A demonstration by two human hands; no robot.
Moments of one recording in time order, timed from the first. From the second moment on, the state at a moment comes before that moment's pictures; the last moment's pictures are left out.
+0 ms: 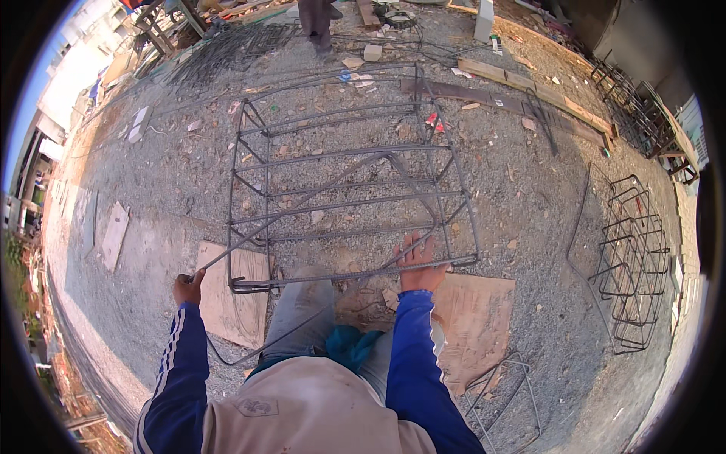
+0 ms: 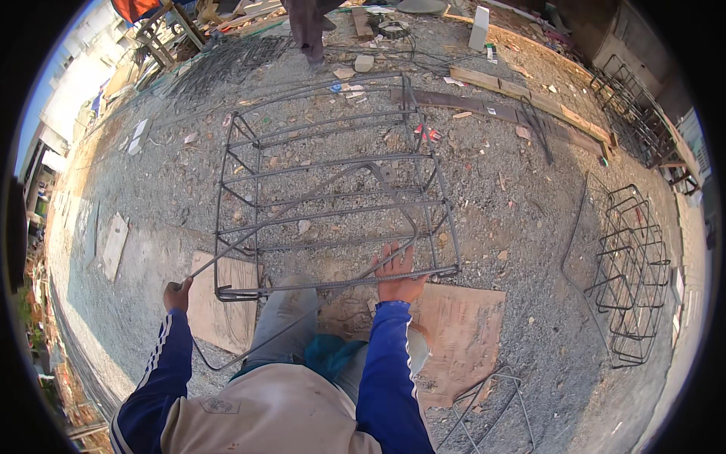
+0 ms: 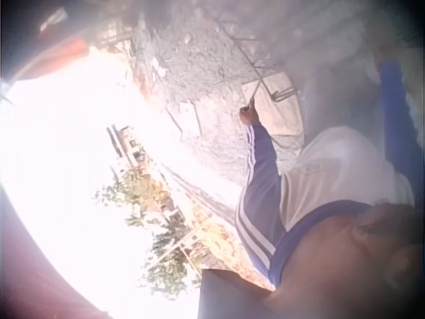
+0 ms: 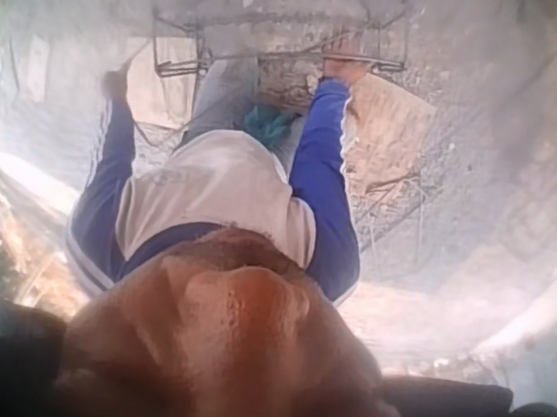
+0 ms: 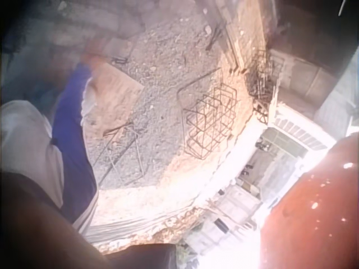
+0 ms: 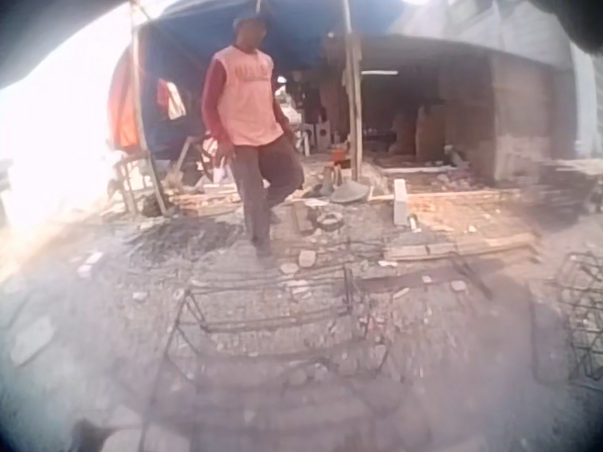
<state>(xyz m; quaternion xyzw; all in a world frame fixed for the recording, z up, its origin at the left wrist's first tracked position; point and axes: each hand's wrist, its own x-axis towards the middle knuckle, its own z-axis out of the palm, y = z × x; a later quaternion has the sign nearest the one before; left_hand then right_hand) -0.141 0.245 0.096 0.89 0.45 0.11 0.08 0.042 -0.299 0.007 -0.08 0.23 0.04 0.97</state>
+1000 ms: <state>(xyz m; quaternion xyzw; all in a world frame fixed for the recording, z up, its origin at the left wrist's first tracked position) -0.051 0.159 0.091 0.94 0.32 0.11 0.11 0.076 -0.293 -0.048 -0.03 0.20 0.05 0.98</state>
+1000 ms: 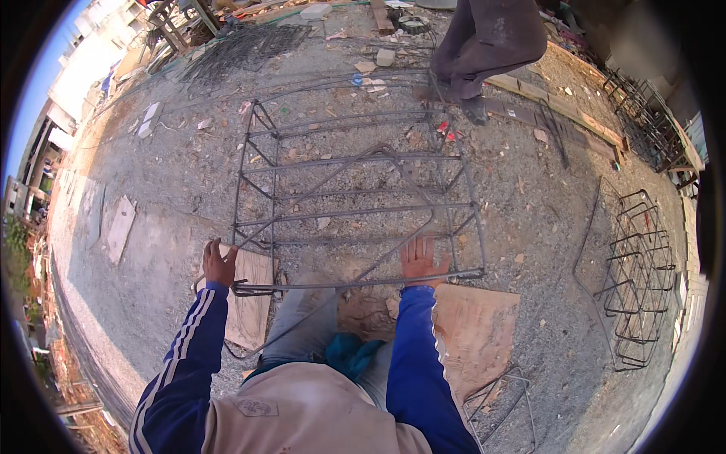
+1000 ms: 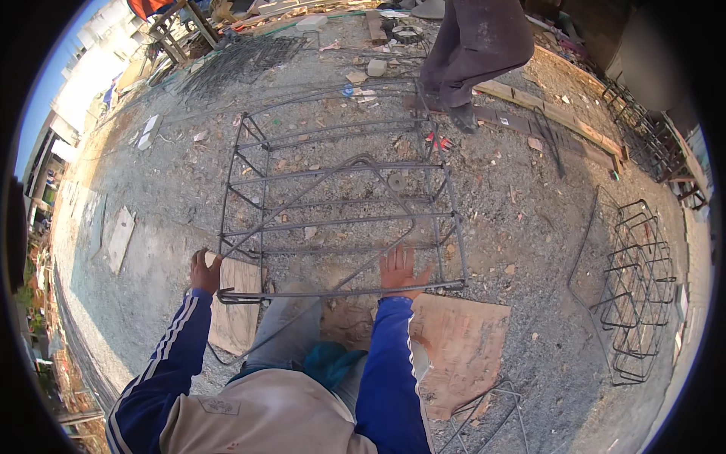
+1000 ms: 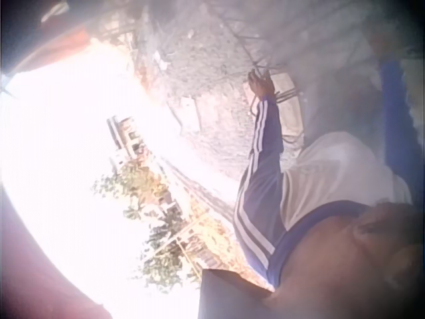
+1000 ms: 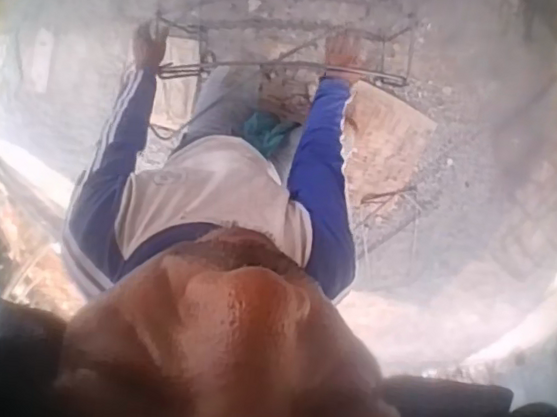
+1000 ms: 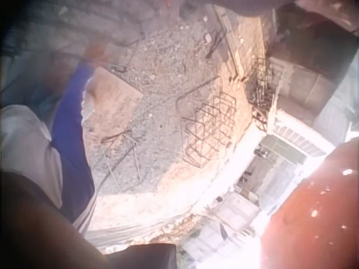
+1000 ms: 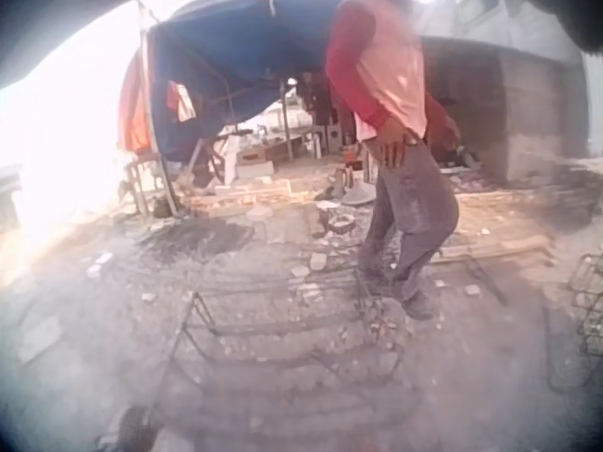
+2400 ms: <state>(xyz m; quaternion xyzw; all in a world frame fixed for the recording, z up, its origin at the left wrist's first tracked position) 0.239 0.093 0.071 0.98 0.08 0.09 0.15 0.276 -0.260 0.035 -0.94 0.08 0.27 0.21</state>
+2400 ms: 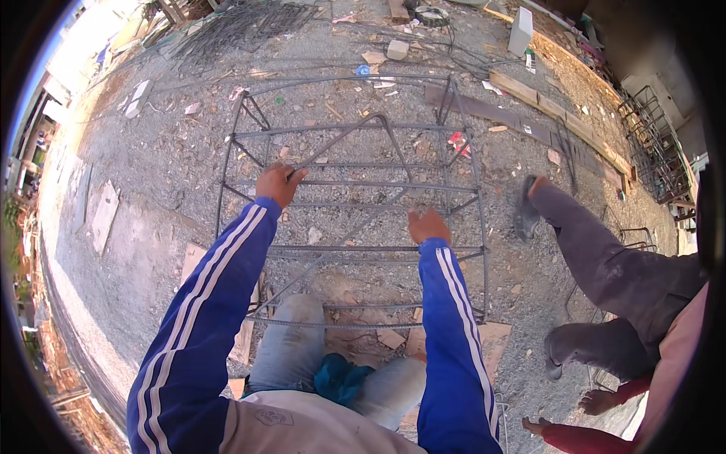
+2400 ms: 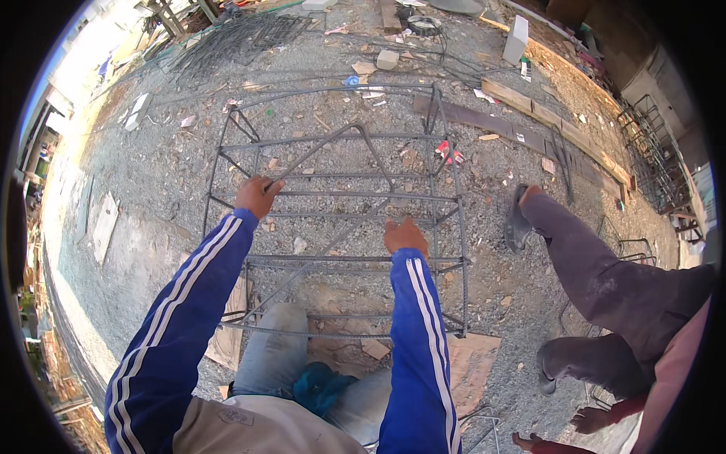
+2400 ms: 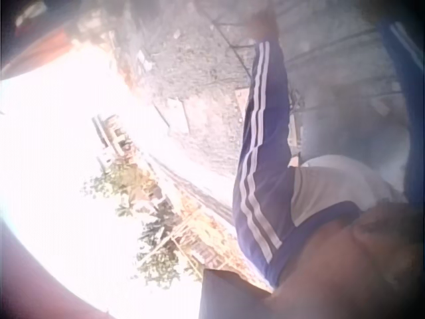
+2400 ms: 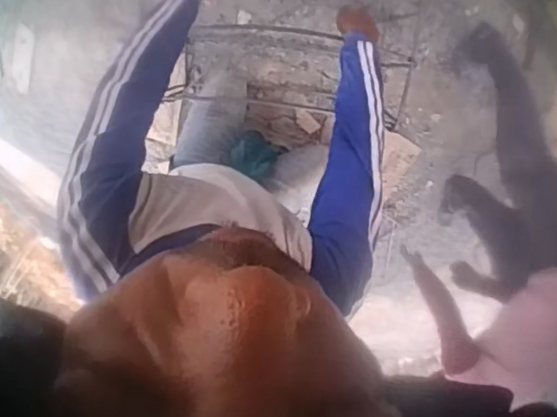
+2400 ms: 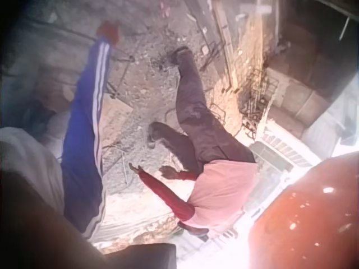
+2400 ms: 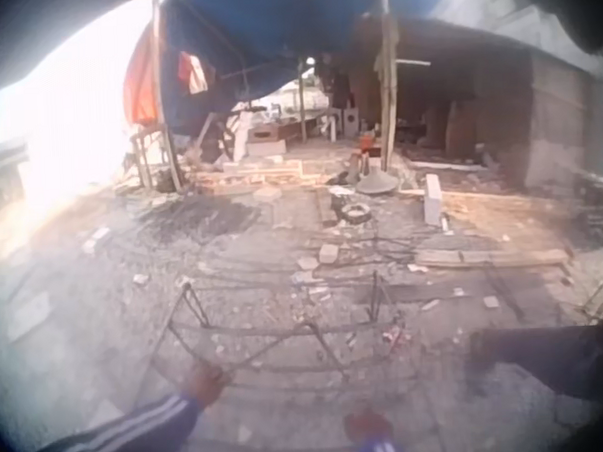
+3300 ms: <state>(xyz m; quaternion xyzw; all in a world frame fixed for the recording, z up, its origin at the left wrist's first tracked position) 0.255 0.121 0.066 0.94 0.08 -0.03 0.33 0.139 -0.177 0.058 -0.57 0.18 -0.05 0.80</state>
